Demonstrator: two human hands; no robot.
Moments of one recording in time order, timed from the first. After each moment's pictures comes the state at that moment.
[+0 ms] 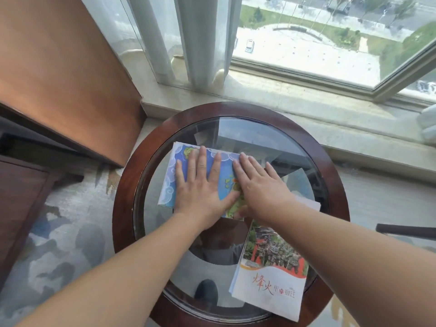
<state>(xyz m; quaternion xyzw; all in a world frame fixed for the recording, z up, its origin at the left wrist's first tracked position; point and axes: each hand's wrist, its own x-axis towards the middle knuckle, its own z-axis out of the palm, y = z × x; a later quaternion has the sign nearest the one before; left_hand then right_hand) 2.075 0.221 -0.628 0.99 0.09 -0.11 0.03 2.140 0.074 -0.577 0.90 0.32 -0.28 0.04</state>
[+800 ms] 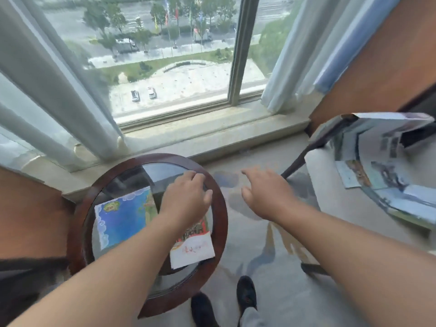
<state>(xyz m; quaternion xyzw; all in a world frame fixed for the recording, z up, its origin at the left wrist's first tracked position) 2.056 0.046 -0.378 0.96 -0.18 -0.13 0.16 2.011 -0.139 -0.338 0.98 -0.06 -0.15 -0.14</state>
